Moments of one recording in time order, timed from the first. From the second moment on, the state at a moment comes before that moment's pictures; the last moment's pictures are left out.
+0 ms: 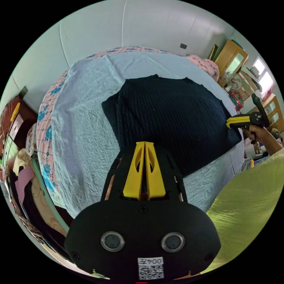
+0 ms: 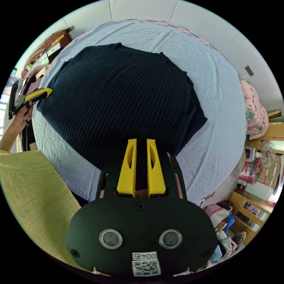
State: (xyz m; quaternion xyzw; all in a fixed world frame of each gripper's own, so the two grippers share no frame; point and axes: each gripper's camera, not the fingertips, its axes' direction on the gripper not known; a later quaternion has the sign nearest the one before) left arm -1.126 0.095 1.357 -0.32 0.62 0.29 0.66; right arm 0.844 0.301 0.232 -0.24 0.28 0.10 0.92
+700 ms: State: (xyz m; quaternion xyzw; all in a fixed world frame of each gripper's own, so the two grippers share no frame) left arm -1.246 0.180 1.424 -0.45 0.62 -0.05 0.65; right arm 0.833 0.292 0.194 -0.29 0.25 0.06 0.92
